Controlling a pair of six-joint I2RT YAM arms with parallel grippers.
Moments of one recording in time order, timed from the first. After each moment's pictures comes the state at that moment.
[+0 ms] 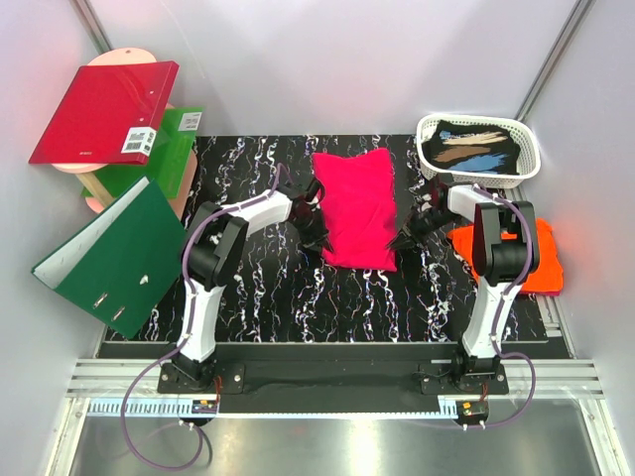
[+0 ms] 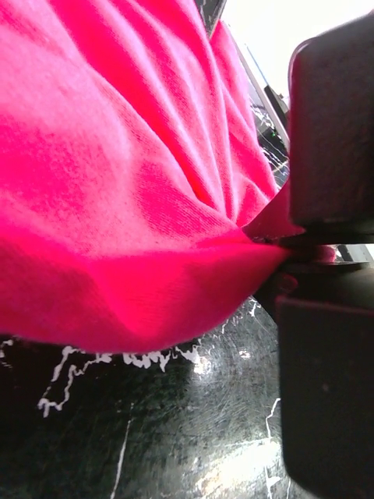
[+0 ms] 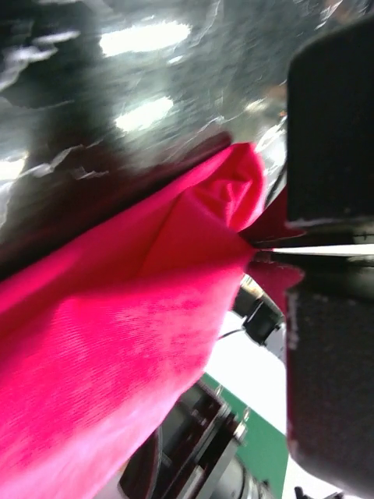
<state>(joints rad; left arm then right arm) -0.54 2.14 1.54 -0.62 0.39 -0.81 0.06 2.03 1.32 -0.74 -0.71 0.65</state>
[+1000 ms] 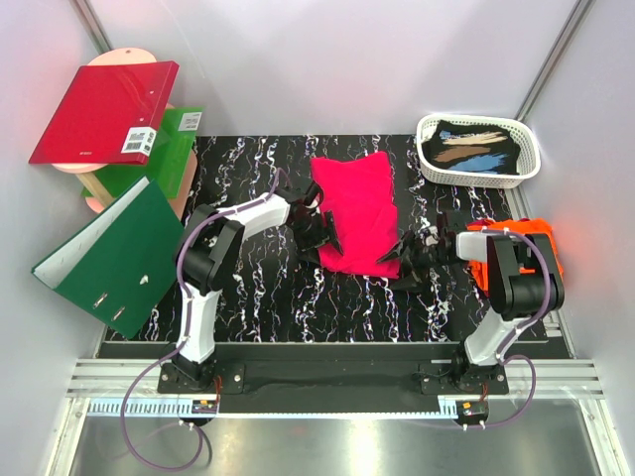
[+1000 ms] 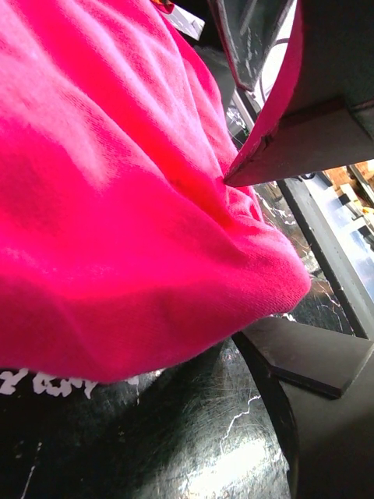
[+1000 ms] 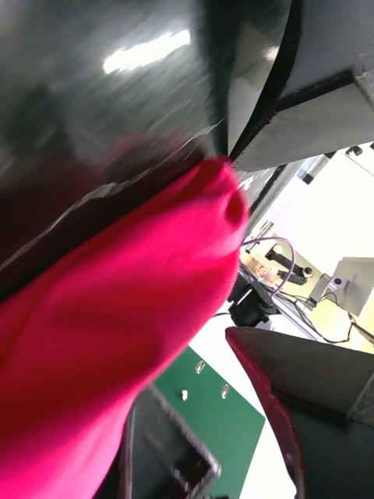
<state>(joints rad) -0.55 2.09 1.47 -0.63 0.43 -0.80 0.05 1.72 0.76 -0.33 -0.80 0.83</state>
